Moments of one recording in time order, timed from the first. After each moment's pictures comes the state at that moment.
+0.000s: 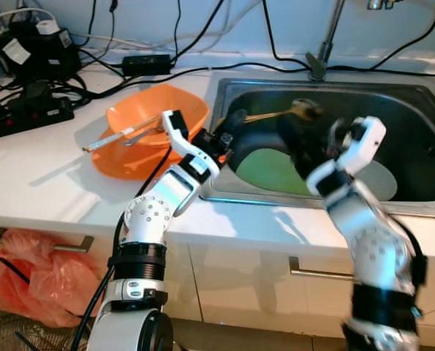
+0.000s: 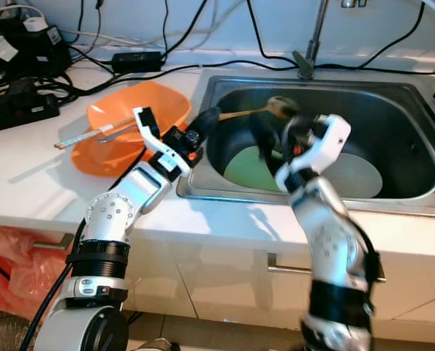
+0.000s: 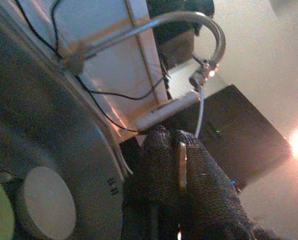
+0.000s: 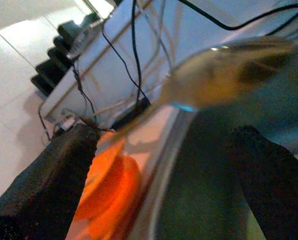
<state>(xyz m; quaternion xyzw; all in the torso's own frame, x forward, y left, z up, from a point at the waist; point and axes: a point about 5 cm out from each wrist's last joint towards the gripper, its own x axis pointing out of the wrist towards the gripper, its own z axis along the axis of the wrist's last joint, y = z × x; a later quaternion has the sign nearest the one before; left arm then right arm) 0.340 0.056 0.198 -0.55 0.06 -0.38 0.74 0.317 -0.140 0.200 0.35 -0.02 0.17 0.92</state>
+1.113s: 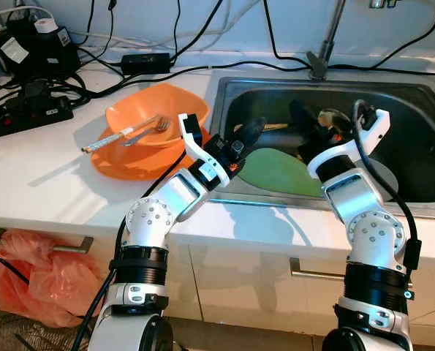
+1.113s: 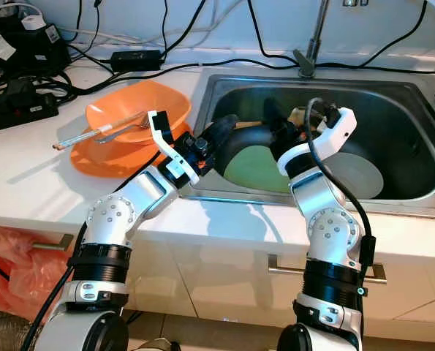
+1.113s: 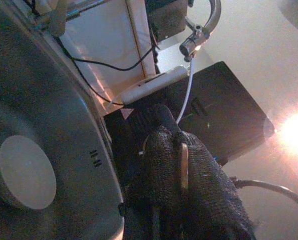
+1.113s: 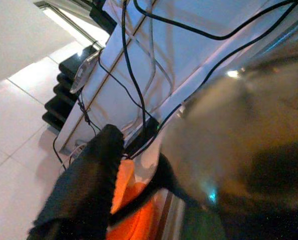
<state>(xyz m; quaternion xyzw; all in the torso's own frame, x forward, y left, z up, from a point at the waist) 0.328 0.043 0.196 -0.56 0.10 -0.42 0.71 0.332 -0.146 0.205 0.44 -0.03 0.15 0.89</state>
